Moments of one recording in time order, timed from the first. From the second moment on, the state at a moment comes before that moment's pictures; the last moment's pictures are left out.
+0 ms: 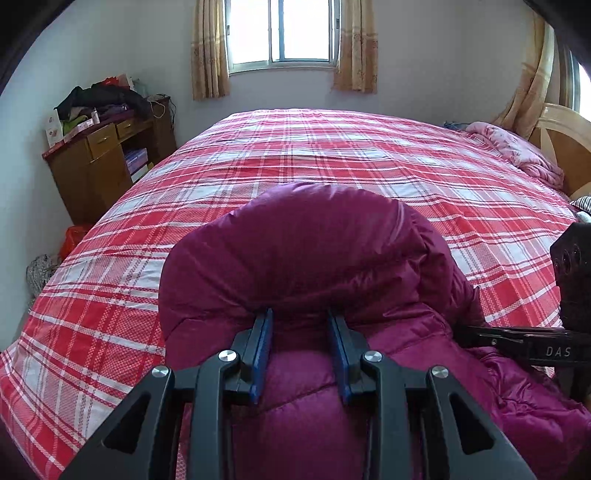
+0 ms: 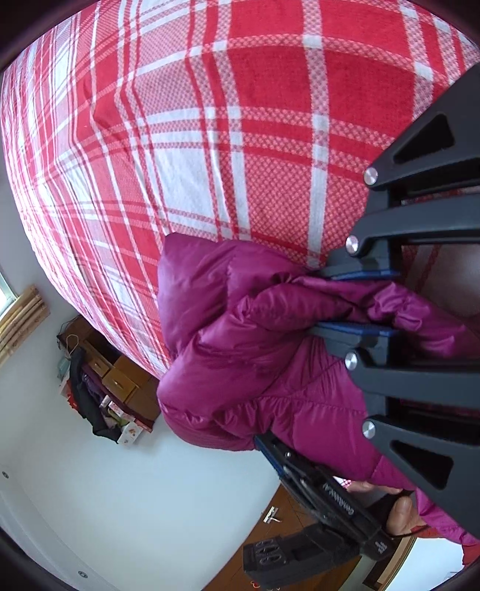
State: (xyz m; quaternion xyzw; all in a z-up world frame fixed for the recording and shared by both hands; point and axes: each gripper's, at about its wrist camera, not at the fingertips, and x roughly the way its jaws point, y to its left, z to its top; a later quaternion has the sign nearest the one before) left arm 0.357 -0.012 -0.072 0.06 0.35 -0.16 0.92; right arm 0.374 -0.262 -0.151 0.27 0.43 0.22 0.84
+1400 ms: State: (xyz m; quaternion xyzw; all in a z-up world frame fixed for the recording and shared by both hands) left arm 0.325 0.026 -0.037 0.08 0.33 -0.15 0.93; right arm 0.291 -0.242 -0.062 0.12 0.40 0.18 0.89
